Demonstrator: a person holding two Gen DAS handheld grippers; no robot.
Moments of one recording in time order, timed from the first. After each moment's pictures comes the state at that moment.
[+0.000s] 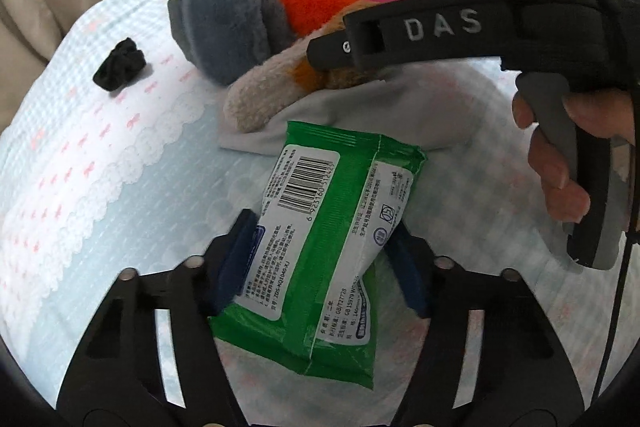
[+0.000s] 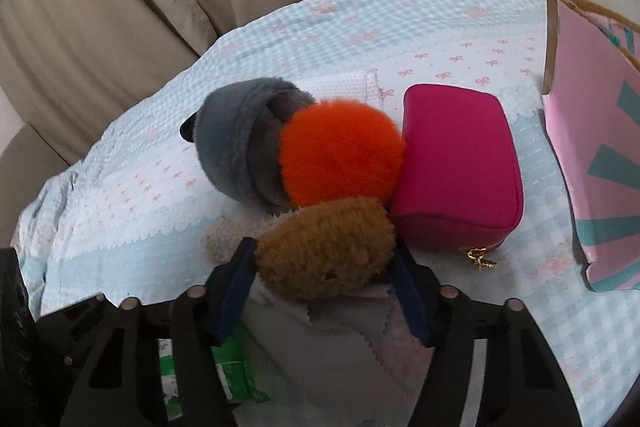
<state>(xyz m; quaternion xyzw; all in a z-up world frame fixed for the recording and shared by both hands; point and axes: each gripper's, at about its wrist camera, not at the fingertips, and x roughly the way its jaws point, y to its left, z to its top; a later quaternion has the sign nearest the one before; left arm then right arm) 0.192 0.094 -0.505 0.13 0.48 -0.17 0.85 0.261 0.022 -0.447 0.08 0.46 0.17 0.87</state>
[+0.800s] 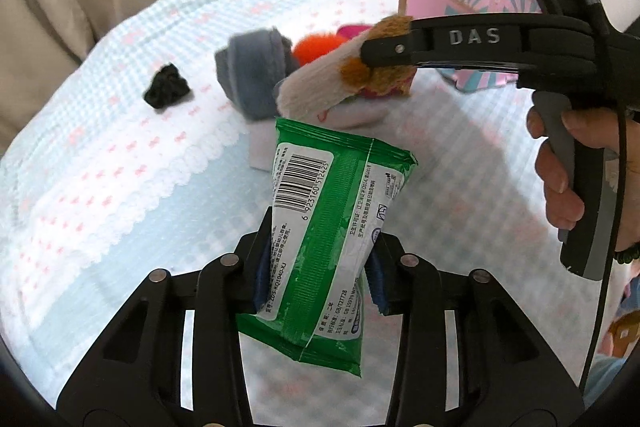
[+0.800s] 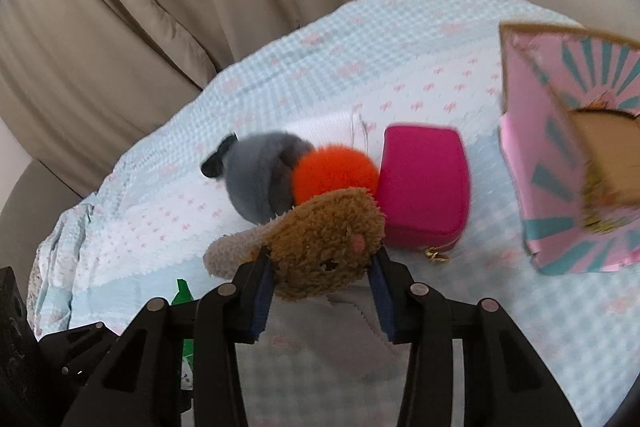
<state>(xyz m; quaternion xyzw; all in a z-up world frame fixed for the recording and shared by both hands) 0.167 0.097 -0.427 0.10 0.46 -0.14 0.87 0.240 -0.001 -0.386 0.12 0.45 0.15 0.87</state>
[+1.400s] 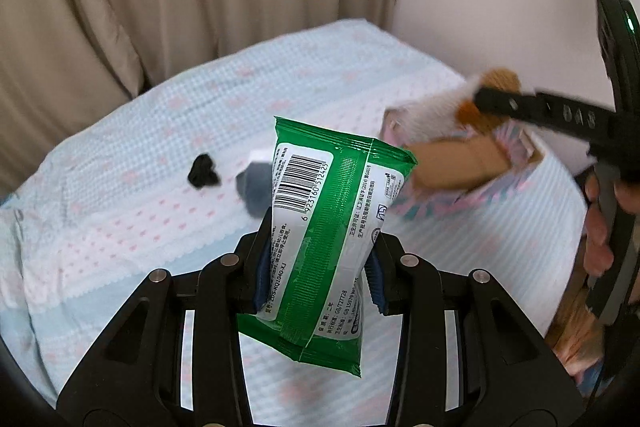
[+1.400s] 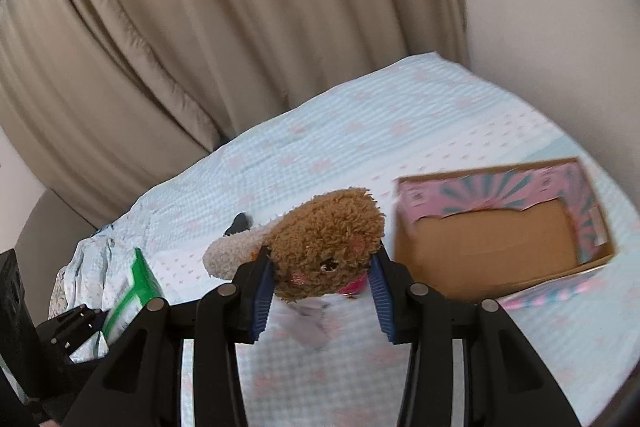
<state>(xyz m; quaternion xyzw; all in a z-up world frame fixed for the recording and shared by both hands) 0.159 0.020 -0.235 0.02 0.41 -0.06 0.91 0.211 -0.113 -0.188 0.11 0.42 0.12 0.89</state>
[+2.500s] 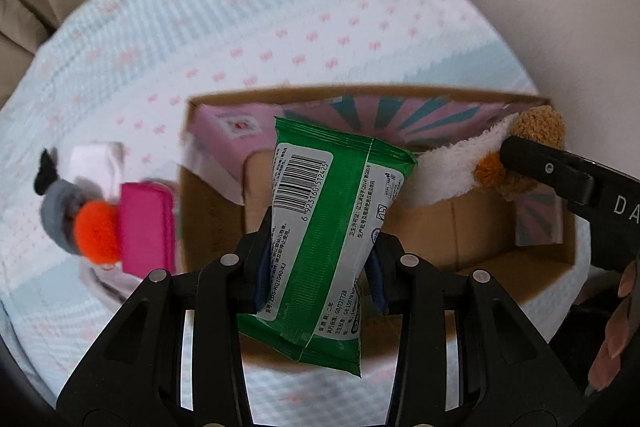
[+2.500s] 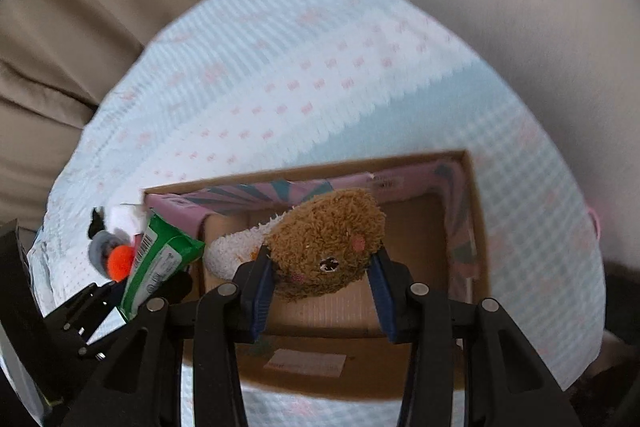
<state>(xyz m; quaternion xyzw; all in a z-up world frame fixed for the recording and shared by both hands) 0.401 -0.217 -0.394 0.01 0.61 -0.04 0.80 0.368 -0.324 -0.316 0.11 0.62 0.02 0.78</state>
